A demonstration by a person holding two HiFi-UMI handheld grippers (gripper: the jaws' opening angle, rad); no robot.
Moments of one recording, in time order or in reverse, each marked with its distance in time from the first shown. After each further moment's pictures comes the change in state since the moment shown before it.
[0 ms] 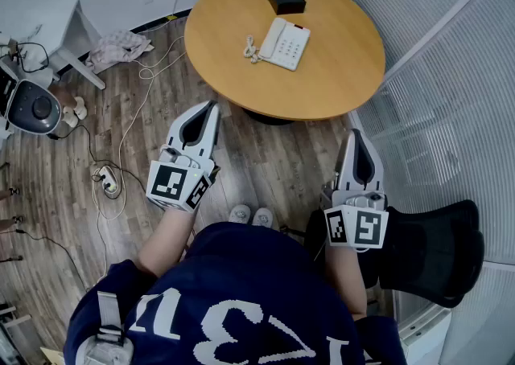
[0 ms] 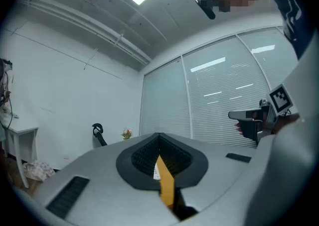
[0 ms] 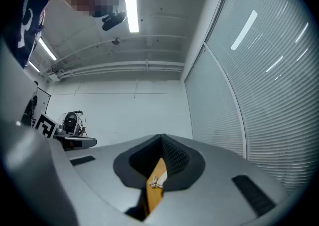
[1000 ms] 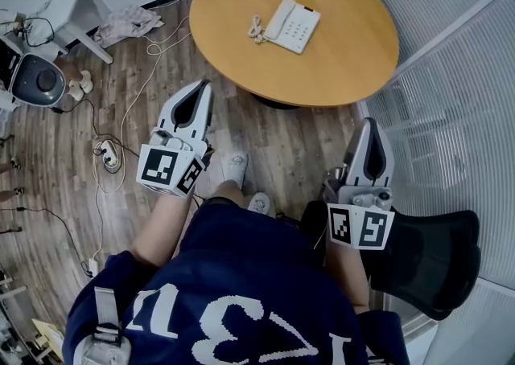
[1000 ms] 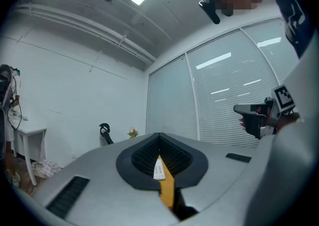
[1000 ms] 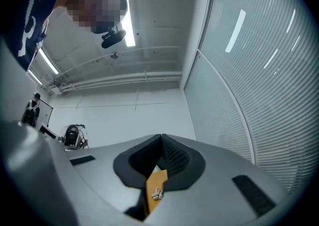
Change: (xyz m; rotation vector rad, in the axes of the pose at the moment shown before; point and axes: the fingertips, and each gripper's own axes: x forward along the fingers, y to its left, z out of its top) left arm 0.012 -0.007 -0.007 0.007 0.009 0.090; right arm 0.002 -0.033 0.014 0.076 -0.132 0.035
